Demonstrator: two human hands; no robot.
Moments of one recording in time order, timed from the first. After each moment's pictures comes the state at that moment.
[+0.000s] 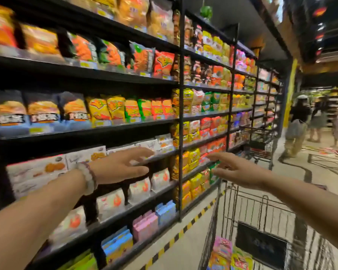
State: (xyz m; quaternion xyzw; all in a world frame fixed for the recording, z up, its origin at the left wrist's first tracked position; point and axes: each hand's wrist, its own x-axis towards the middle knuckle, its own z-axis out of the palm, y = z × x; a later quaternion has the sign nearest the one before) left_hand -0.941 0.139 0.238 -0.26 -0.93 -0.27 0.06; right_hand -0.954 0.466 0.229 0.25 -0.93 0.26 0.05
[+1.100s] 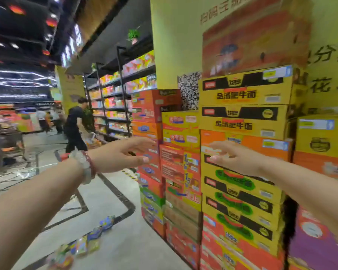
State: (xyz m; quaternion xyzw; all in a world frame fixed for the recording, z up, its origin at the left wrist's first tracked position) left_hand 0.014 -0.015 0.294 0.49 -0.84 -0.14 0.20; right_hand -0.296 -0.056 0.264 0.83 -0.50 0.23 -0.11
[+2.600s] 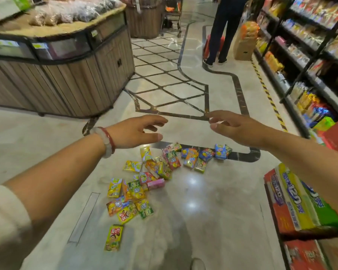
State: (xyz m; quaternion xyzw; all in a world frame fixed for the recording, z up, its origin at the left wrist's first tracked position) left_hand 0.649 -0.303 0.031 0.80 -0.47 -0.26 0.27; right_hand 0.483 -0.533 0.047 0.90 -0.15 -0.03 -0.40
